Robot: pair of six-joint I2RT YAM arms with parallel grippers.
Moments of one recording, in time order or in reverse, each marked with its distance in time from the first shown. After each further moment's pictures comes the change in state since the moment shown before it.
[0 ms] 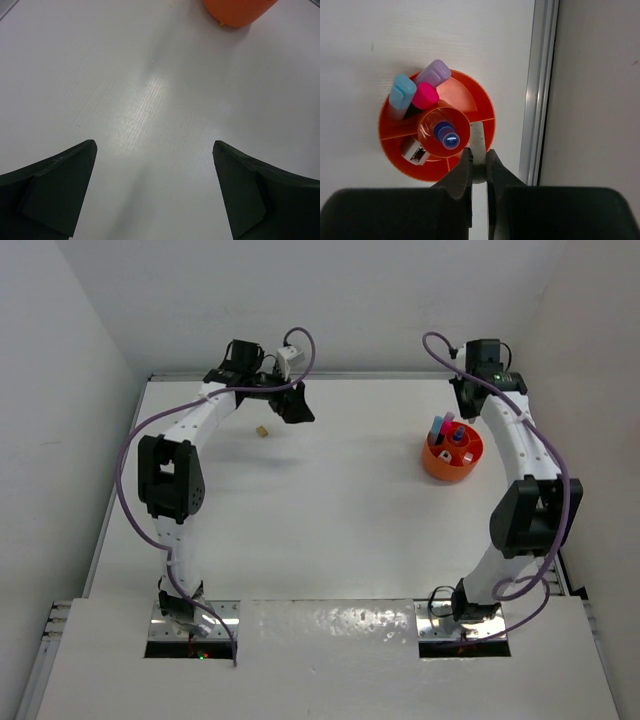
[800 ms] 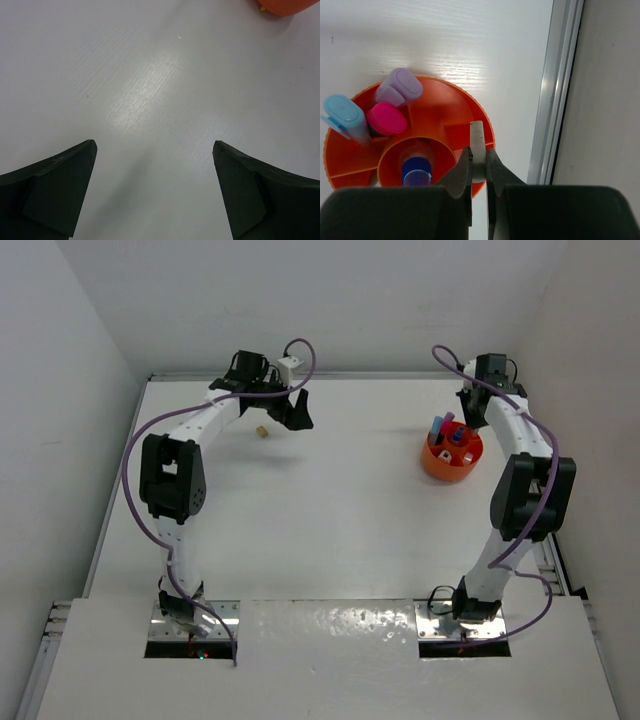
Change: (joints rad) left arm -0.013 0.000 -0.096 0.056 -0.173 -0.101; right arm -0.115 0.146 -0.076 0.136 -0.092 -0.062
